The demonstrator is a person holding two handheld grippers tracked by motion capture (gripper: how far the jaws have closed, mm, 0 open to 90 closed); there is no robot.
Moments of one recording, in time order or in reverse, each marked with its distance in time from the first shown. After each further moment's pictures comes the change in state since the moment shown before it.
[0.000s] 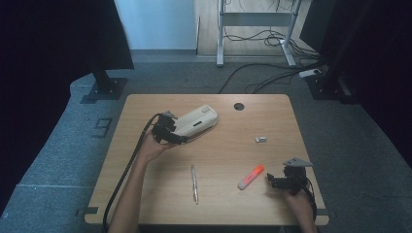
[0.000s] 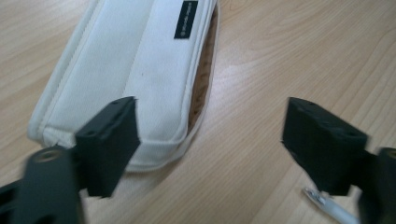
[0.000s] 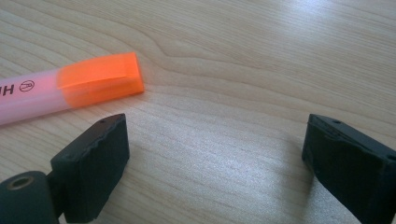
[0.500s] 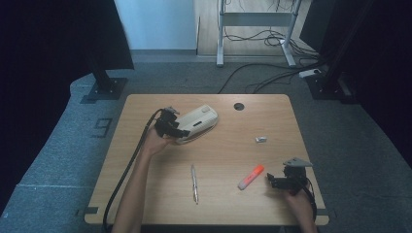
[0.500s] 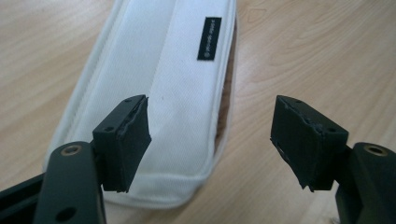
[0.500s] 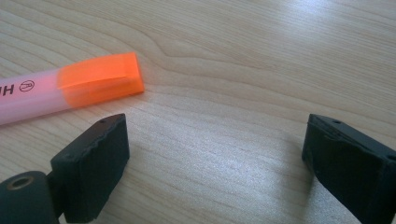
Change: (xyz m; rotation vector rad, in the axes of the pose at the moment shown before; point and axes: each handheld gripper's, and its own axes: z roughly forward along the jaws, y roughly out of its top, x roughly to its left) left arm 0.015 0.017 0.017 0.022 0.023 0.007; right arm 0.000 0.000 0.000 0.000 0.000 0.000
